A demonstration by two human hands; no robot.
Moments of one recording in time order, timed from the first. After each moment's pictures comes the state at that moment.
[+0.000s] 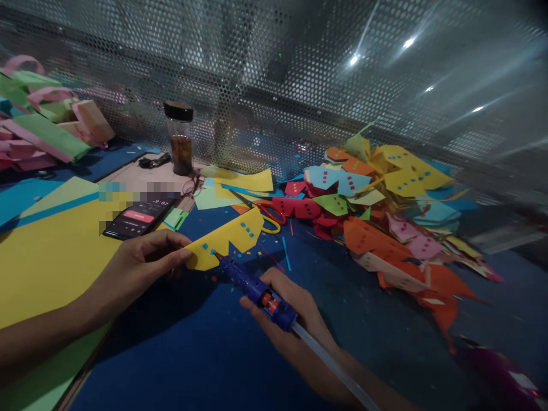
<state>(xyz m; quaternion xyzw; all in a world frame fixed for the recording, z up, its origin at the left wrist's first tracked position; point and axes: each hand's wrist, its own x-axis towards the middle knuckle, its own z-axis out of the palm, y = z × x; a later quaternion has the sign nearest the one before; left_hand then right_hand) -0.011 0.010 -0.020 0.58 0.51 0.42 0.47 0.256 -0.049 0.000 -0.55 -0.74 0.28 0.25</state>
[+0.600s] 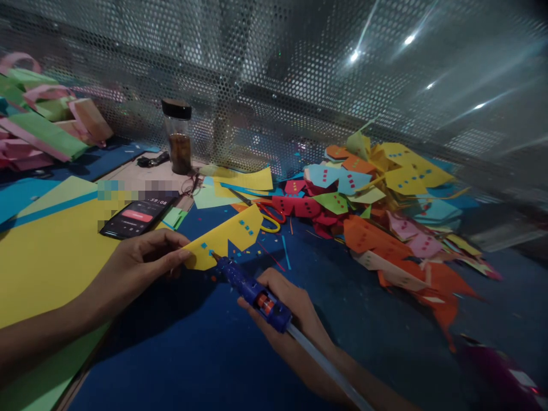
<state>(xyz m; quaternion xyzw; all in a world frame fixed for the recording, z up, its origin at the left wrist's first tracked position) -0.008 0.010 -0.018 0.59 0.51 0.44 0.46 0.255 -0.049 -0.009 -0.55 -0.75 0.25 0.26</state>
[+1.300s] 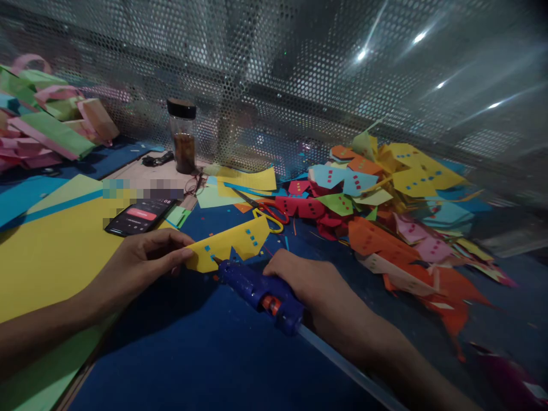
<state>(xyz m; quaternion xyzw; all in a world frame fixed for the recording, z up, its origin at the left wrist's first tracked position) -0.014 0.010 -0.023 0.60 0.52 0.41 0.45 0.282 -0.017 0.051 -0.40 -0.89 0.20 0.10</state>
